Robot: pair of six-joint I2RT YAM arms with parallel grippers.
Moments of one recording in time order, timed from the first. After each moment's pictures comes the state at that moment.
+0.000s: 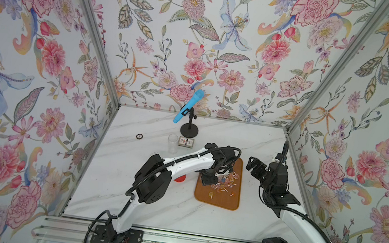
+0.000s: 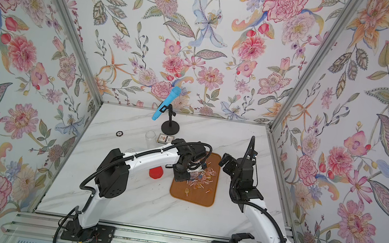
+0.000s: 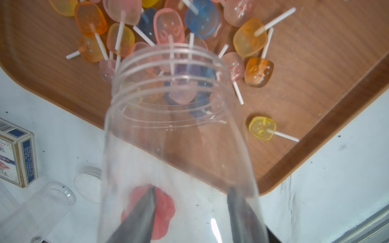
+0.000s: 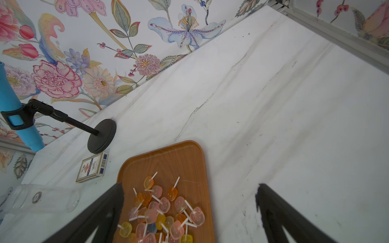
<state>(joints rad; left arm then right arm) -0.94 2.13 1.85 -1.19 -0.11 0.33 0.23 1.04 0.55 0.03 0.13 0.60</state>
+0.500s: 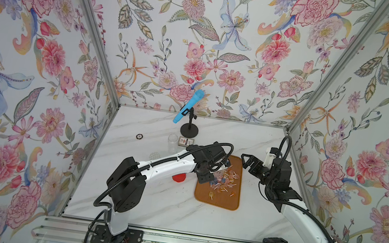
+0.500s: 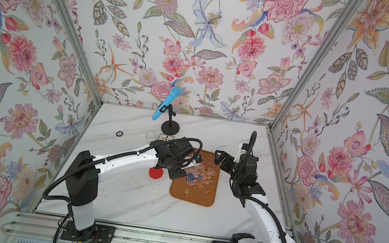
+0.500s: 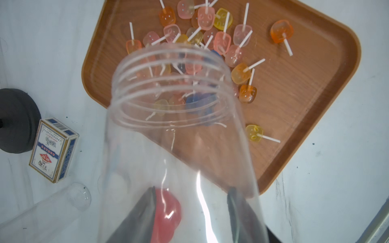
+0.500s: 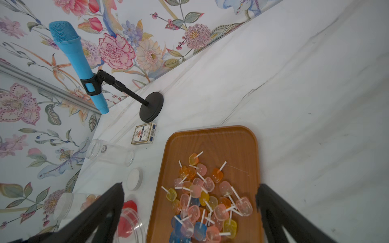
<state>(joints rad) -0.88 1.80 1.48 -0.81 -0.04 0.33 0.18 1.11 0.63 0.05 -0.28 0.60</state>
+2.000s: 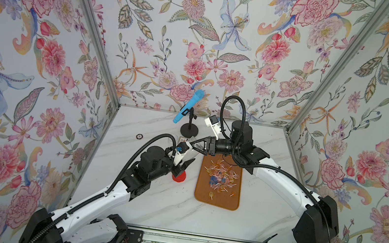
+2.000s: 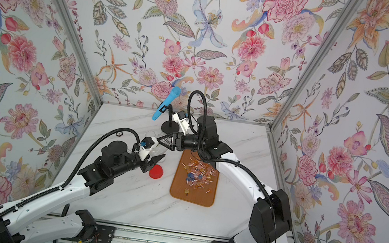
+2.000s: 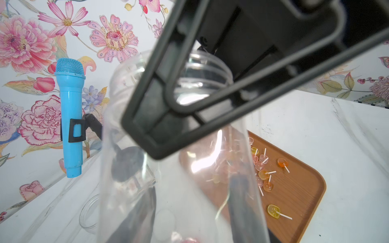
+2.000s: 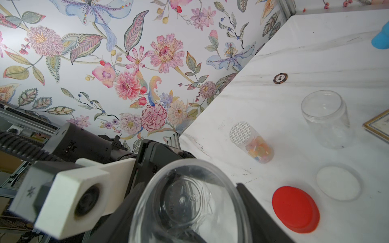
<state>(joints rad) -0.67 1.03 0.71 0.08 0.12 0.20 0.63 1.56 1.31 -0.06 -0.86 0.54</state>
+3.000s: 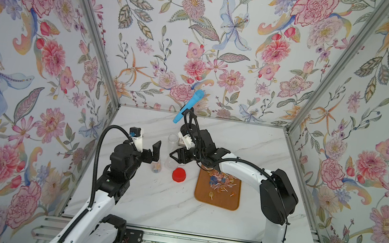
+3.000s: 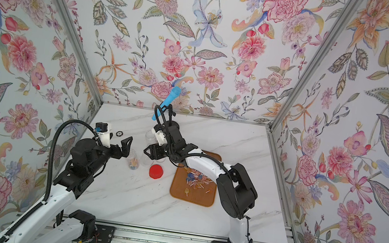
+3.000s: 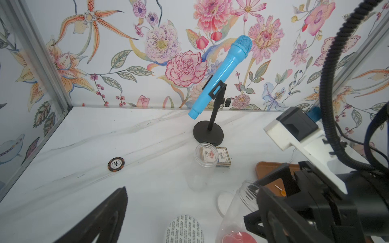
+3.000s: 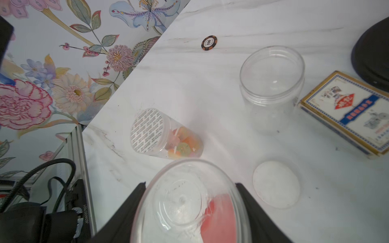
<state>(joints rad) -0.21 0.82 0.60 0.00 0.00 -0.18 0.84 1.96 1.48 -0.16 -0.32 0.27</state>
